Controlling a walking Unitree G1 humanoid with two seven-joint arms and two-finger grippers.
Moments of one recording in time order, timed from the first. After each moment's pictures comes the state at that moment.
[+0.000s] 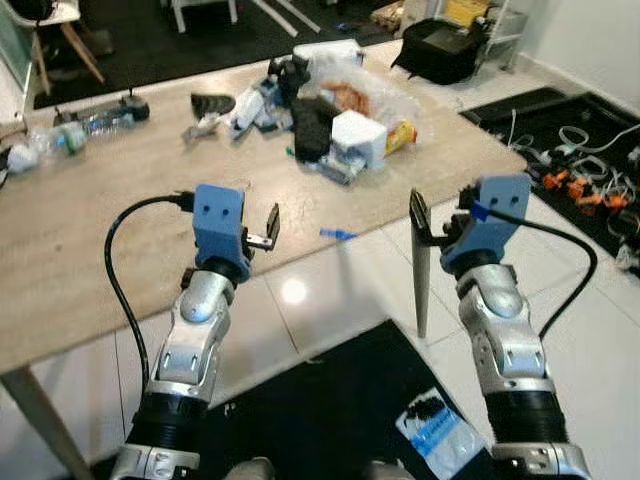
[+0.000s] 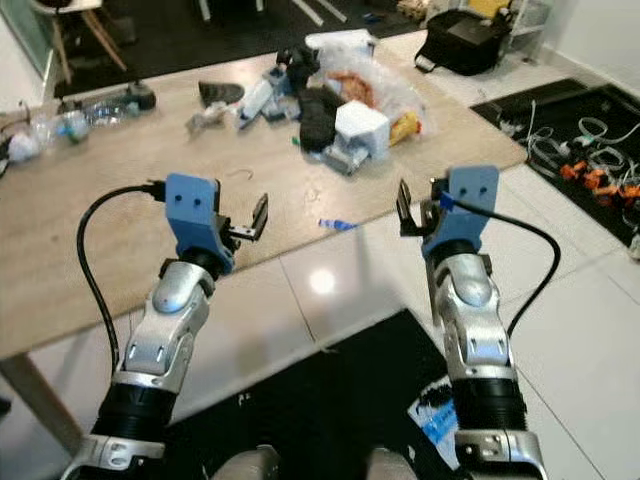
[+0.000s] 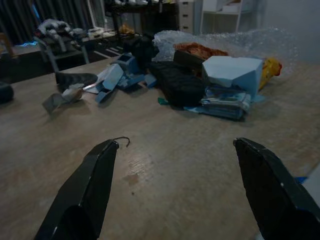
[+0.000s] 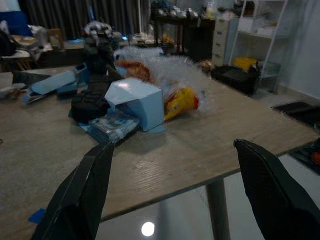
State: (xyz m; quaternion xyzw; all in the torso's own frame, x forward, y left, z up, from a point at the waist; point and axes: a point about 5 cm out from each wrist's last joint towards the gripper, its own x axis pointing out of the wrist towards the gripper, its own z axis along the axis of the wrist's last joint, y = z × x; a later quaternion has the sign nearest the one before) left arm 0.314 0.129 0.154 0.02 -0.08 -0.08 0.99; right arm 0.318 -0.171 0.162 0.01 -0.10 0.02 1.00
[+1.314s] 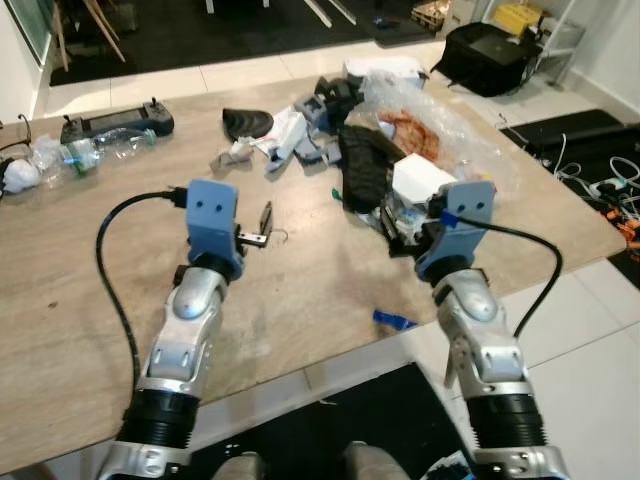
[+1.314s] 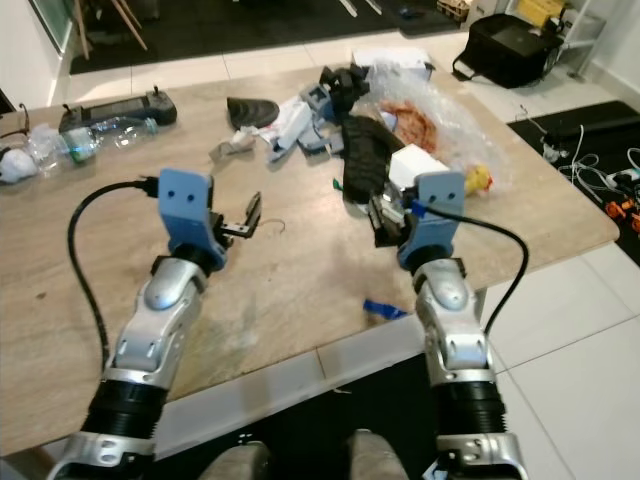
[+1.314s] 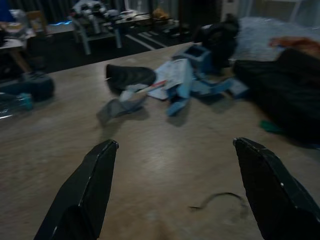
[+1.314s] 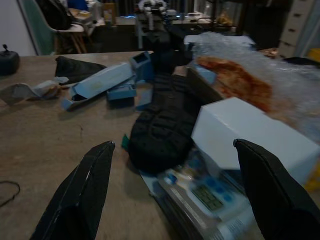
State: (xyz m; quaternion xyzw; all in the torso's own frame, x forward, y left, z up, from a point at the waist) left arm 0.316 0.131 0.155 0.02 -0.07 -0.07 0.99; right arm 0.318 -0.156 0.161 0.00 -0.08 0.07 0.99
